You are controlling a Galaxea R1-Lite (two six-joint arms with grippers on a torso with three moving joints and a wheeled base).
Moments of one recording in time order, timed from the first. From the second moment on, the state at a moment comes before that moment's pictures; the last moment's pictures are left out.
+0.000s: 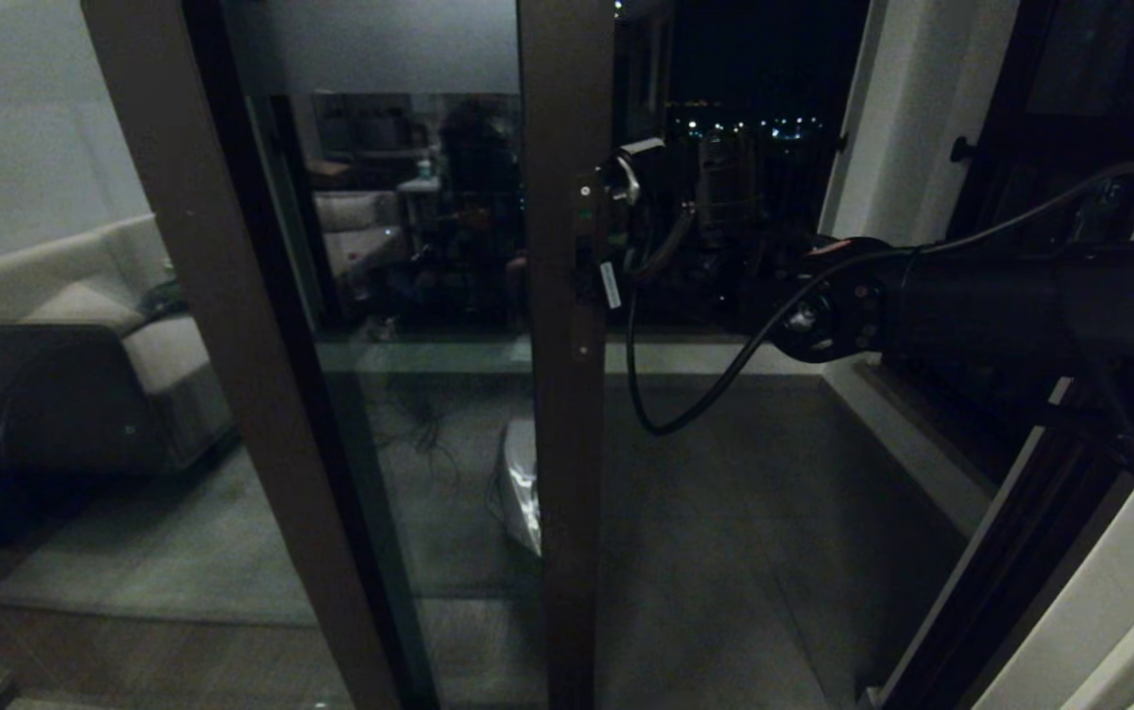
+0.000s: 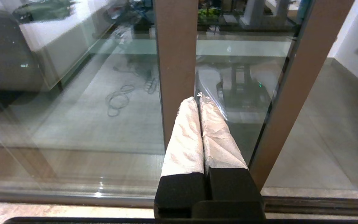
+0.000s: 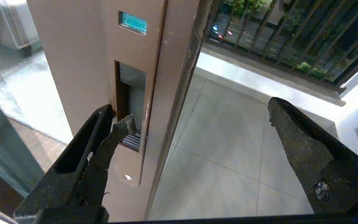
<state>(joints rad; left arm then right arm) 0.00 0.00 0.00 0.01 0.00 0.02 0.50 2.21 -1.95 -0.12 -0.29 -0.15</state>
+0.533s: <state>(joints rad) 0.00 0.00 0.00 0.01 0.00 0.01 0.49 2.19 -1.94 -0.13 -0.29 -0.15</state>
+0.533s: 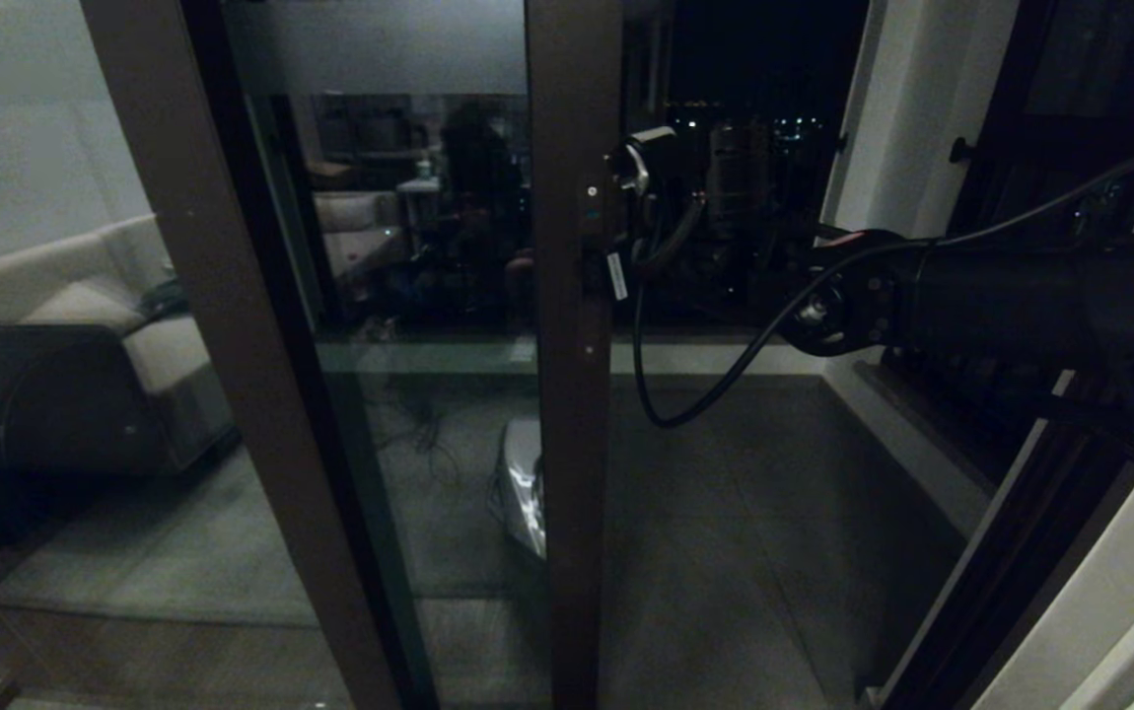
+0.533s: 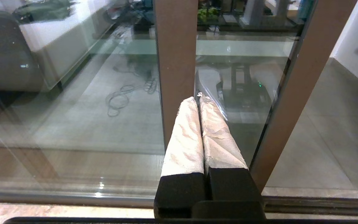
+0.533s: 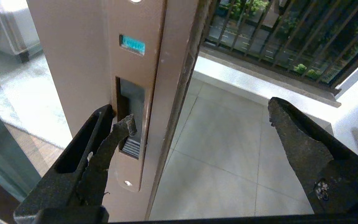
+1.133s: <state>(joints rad) 0.00 0.00 0.00 0.01 0.00 0.02 0.47 2.17 -1.90 -0.13 -0.29 -0.19</state>
